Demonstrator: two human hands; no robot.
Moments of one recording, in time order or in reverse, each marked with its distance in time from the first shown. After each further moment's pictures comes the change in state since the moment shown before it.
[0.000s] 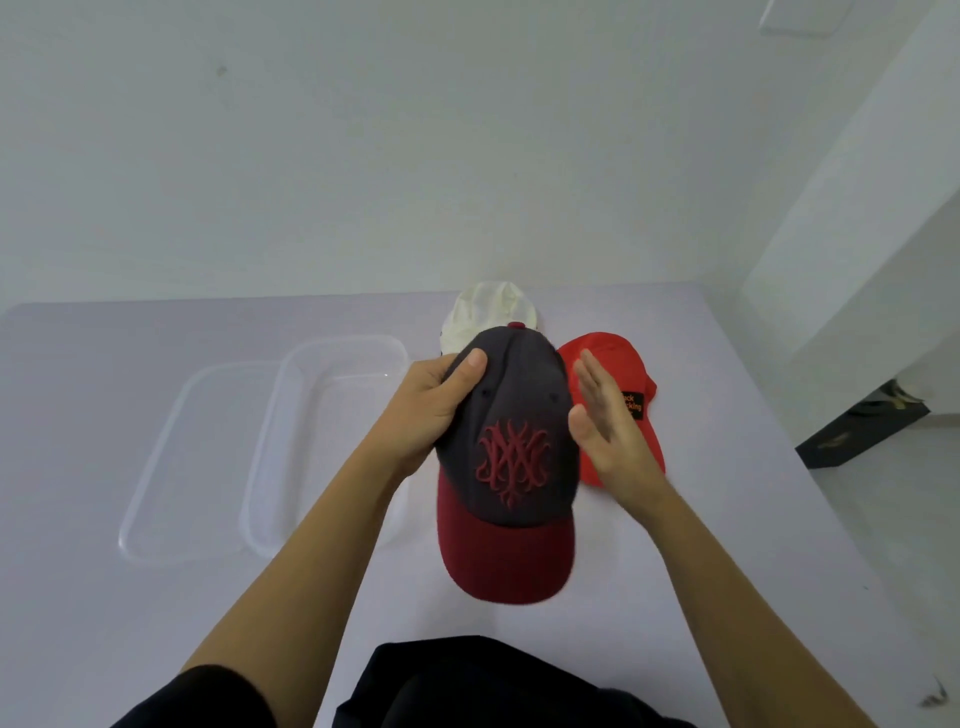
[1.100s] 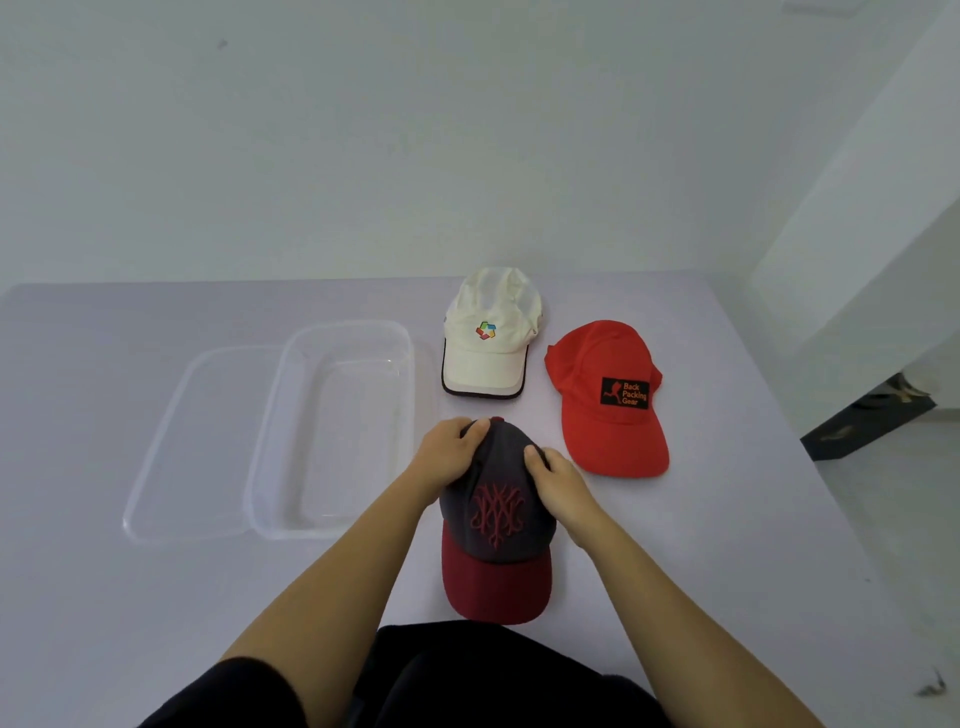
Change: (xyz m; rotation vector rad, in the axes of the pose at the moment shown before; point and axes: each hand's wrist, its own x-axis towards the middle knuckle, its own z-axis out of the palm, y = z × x) left_hand 0.021 -0.104 0.002 0.518 0.037 -0.331; right_hand 0.008 0.093 0.056 -0.177 0.029 0.580
